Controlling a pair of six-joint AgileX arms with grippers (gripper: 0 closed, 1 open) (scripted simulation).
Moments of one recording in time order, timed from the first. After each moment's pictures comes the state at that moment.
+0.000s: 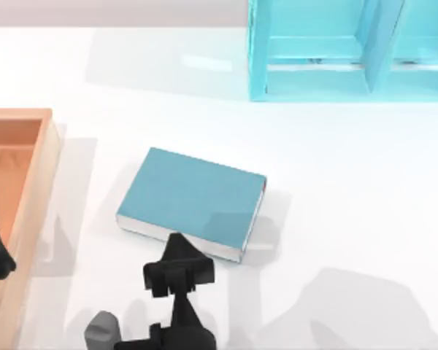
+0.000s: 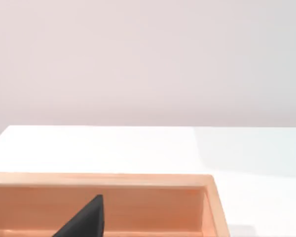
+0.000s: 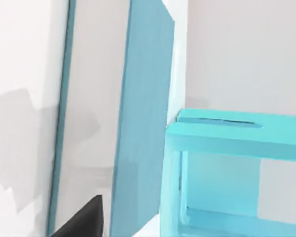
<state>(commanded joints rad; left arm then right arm) 0.00 0.00 0.00 0.00 0.00 0.00 1.43 1.98 0.99 0.15 1.21 -0.73</state>
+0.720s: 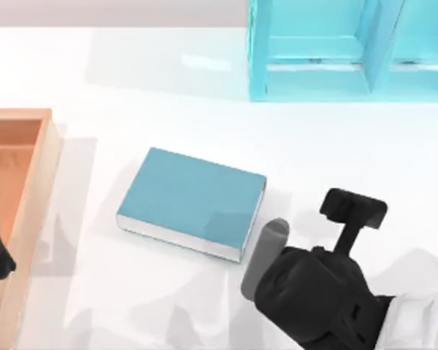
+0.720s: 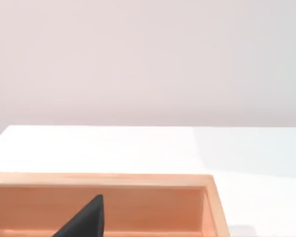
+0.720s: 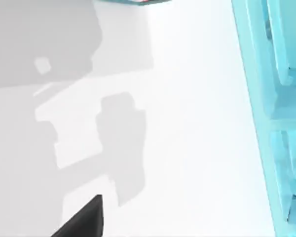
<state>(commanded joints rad) 0.00 0.00 0.00 0.00 0.00 0.00 1.08 1.58 0.60 0.07 0.91 -0.50</state>
